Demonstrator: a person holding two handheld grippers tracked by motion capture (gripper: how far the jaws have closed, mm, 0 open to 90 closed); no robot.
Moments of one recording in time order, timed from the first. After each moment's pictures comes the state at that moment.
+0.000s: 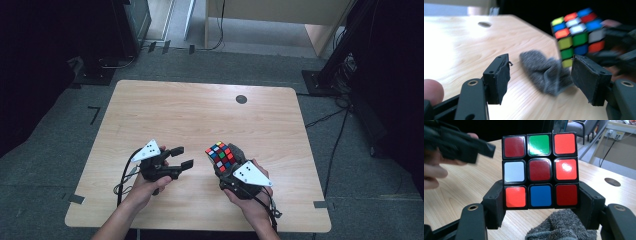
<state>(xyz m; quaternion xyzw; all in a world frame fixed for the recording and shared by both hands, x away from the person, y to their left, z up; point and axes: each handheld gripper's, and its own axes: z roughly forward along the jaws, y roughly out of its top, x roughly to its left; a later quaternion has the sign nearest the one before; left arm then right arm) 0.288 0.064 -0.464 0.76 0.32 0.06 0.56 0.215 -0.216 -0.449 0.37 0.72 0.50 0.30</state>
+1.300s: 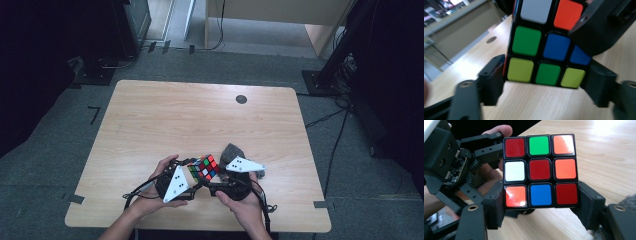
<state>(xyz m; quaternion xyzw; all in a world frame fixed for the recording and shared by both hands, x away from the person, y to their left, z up) 0.233 0.022 -0.472 0.82 0.10 0.29 0.48 0.223 -0.198 -0.445 0.40 0.75 0.53 0.06</state>
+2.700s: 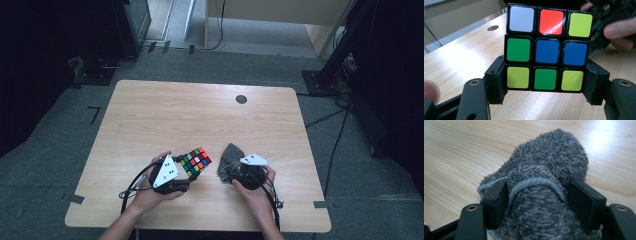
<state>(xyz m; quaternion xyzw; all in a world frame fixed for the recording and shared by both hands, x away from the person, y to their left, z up) 0.255 0.043 -0.466 0.81 0.20 0.21 0.51 0.262 -0.247 -0.512 0.51 0.75 0.37 0.20</state>
